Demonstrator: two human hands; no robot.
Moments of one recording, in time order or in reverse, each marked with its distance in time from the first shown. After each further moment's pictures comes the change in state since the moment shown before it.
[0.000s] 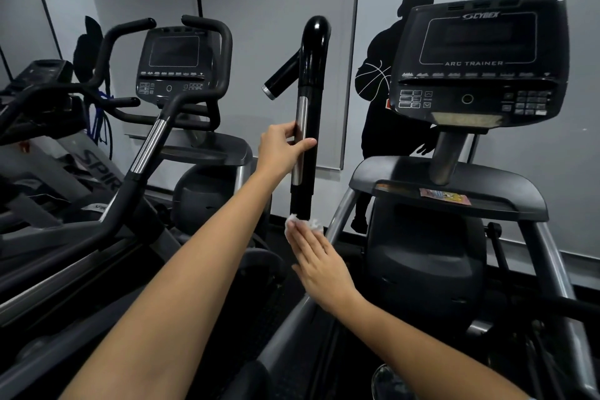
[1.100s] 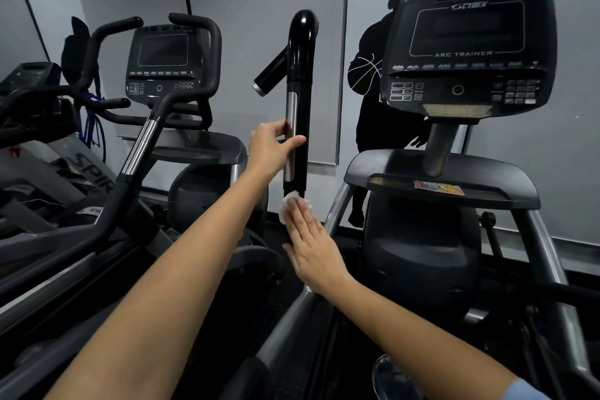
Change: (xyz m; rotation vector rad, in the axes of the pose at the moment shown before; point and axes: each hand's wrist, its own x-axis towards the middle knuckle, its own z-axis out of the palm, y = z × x) left_hand -0.002 -0.001 0.000 0.068 -0.011 0.046; right_hand 0.021 0.006 -0.016 0.225 -0.035 0.148
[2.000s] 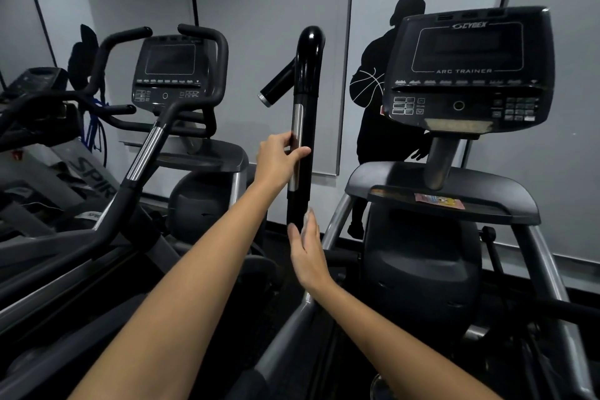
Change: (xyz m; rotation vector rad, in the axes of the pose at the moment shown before) left_hand -0.002 0.002 0.003 0.040 0.018 -0.019; right_hand 0.020 -0.029 -0.032 1.217 -0.144 0.660
